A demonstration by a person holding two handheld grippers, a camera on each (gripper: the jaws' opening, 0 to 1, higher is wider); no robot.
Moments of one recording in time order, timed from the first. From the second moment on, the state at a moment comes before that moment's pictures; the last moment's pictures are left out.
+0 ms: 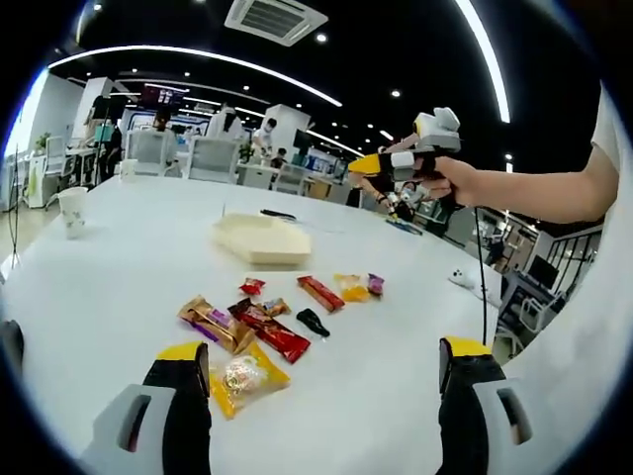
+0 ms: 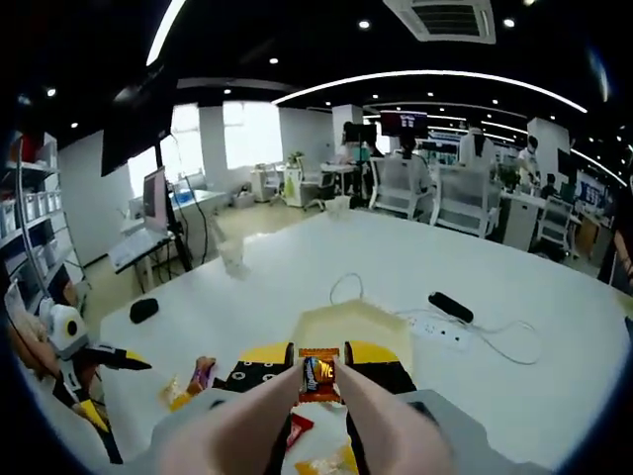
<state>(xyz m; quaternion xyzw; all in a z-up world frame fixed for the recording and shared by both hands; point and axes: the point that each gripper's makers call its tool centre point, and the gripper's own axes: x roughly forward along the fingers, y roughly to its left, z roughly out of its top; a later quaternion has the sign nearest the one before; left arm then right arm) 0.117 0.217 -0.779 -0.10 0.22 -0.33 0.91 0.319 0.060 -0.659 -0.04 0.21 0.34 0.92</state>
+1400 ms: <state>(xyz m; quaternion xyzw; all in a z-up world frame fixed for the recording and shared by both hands) 0.122 0.222 -0.781 -0.11 0.22 -0.30 0.92 0.401 0.069 -0.628 -0.08 0.20 0.35 0.91</state>
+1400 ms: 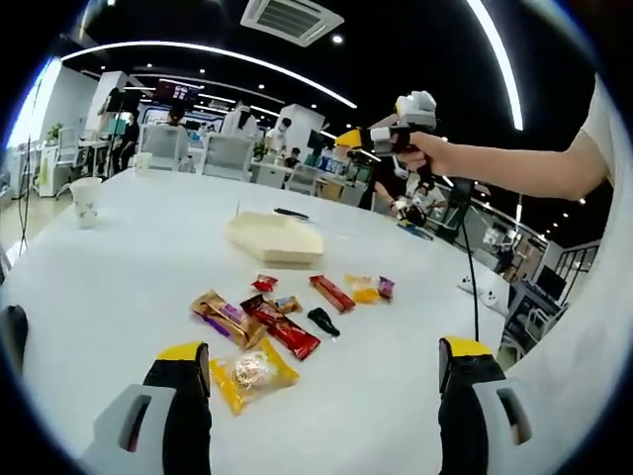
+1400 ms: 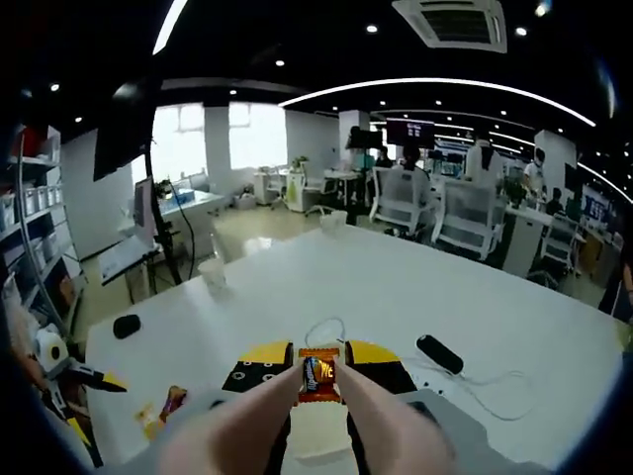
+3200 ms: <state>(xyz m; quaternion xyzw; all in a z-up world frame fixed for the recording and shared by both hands) 0.113 0.217 -0.773 -0.11 0.24 -0.33 0.91 0.452 0.093 -0.620 -0.05 0.21 0.35 0.91</state>
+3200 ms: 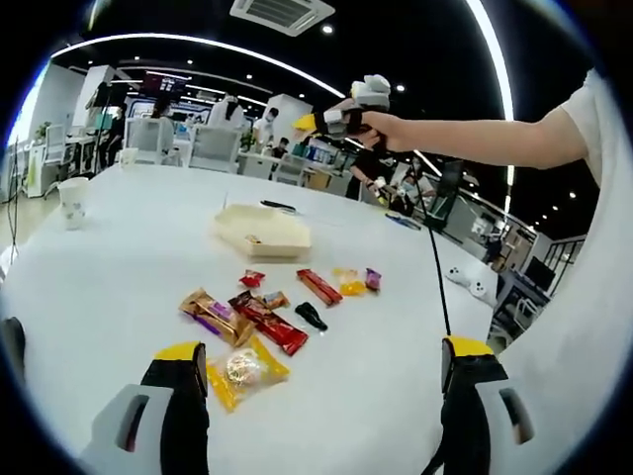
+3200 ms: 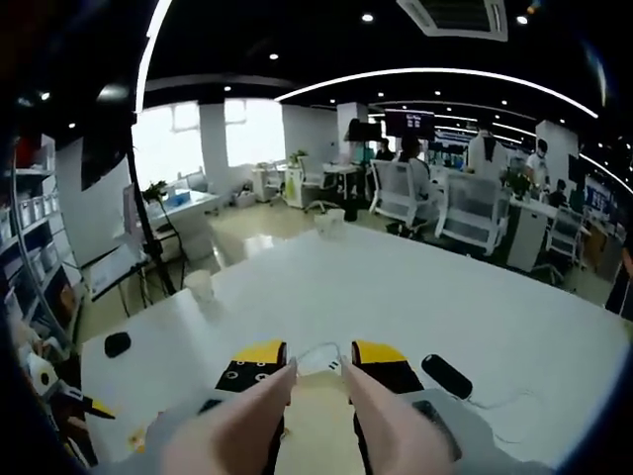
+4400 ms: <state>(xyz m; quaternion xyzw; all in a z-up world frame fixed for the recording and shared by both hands) 0.148 0.198 -0.753 -0.12 0.20 -0.36 0.90 0.394 0.055 -0.629 0.01 0.19 0.32 0.93</state>
